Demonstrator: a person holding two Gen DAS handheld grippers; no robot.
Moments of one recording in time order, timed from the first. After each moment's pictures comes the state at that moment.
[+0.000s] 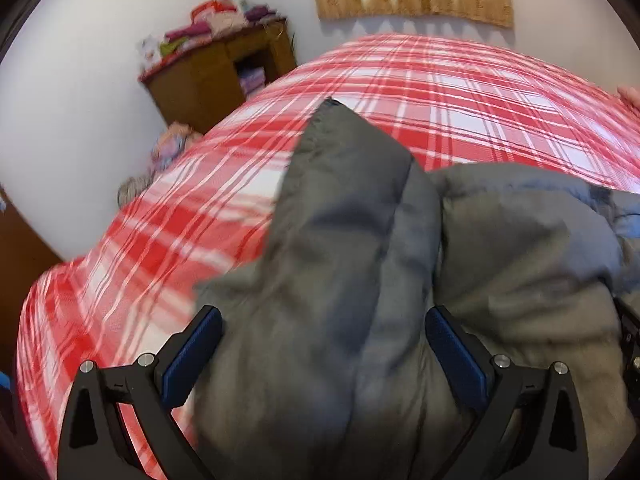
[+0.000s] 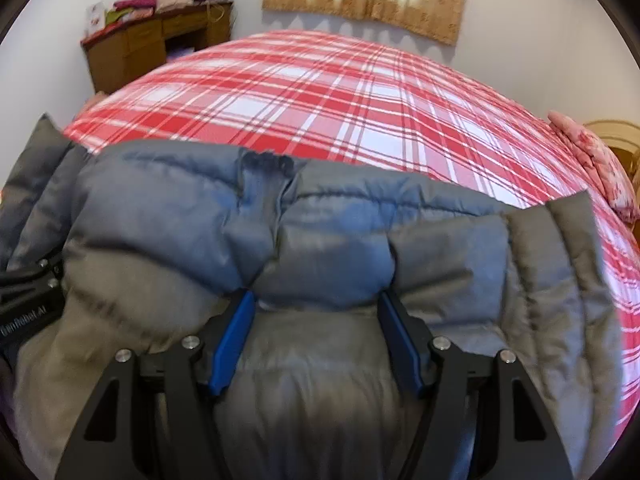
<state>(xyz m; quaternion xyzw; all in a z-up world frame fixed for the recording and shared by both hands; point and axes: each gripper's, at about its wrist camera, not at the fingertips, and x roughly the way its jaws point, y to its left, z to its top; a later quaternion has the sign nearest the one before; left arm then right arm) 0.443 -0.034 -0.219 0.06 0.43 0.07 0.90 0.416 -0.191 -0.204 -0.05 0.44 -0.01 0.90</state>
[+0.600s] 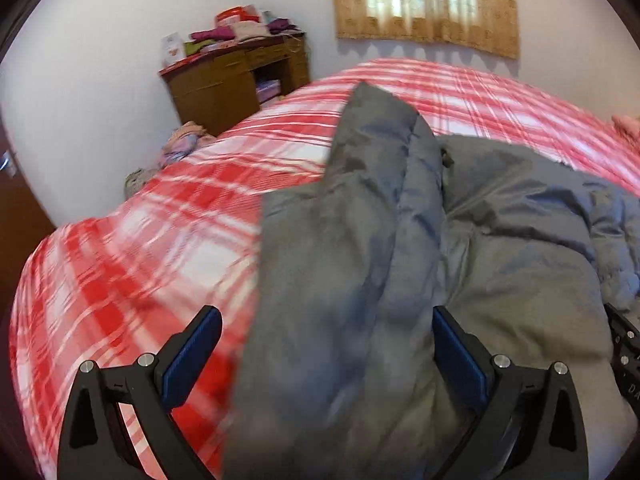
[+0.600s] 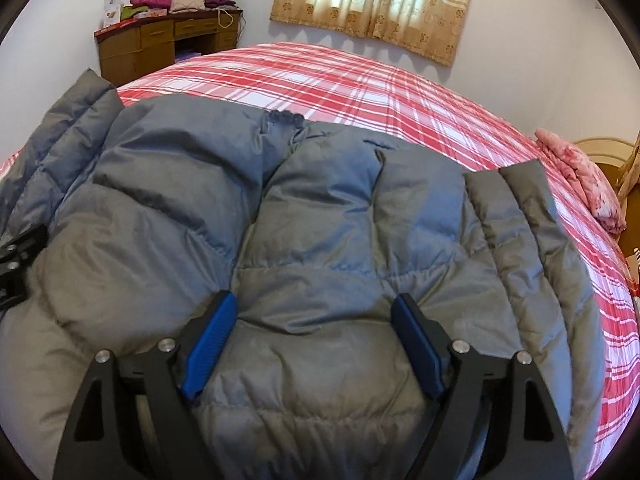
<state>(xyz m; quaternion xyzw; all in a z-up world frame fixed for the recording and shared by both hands) 0.355 -0.004 -0.216 0.02 0.39 0.07 0.92 0.359 -0.199 -0.212 -0.08 0.40 -0.02 0.91</state>
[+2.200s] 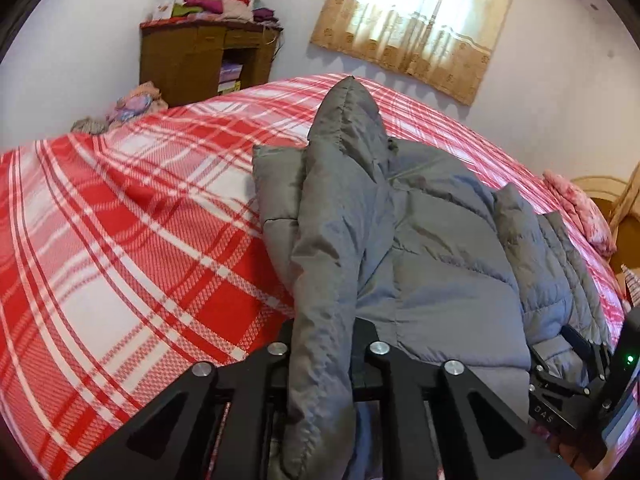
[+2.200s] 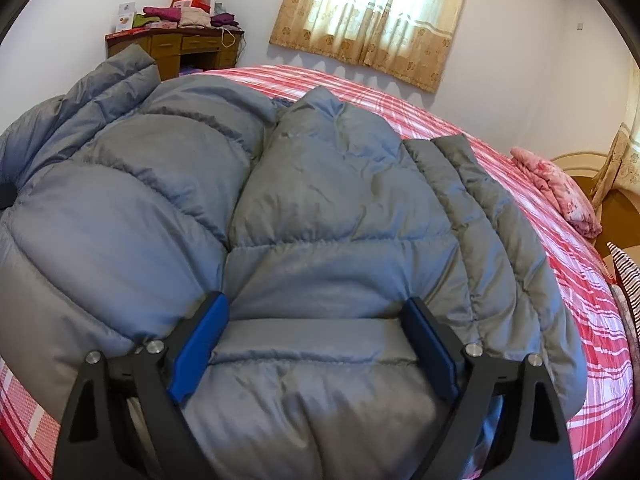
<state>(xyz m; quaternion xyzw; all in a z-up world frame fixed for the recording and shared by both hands) 0.269 0.061 -0.217 -0.13 0.38 -0.06 0.91 0.280 -0.158 -0.228 -0.11 0.36 -0.05 0.93</state>
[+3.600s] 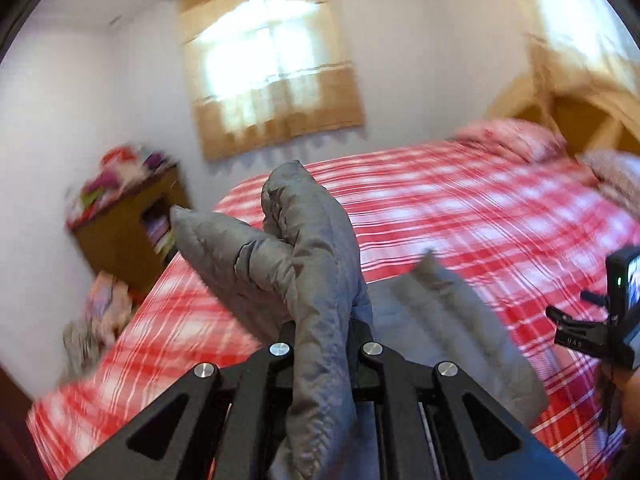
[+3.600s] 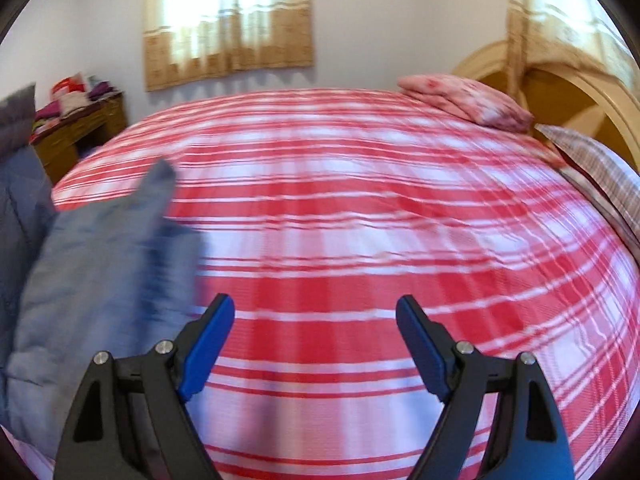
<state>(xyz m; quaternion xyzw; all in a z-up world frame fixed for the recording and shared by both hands) 0.232 -0.183 -0.055 0.16 0.22 -0.18 0.95 0.291 -0.443 -0.179 0.07 0.34 -0.19 0.92</state>
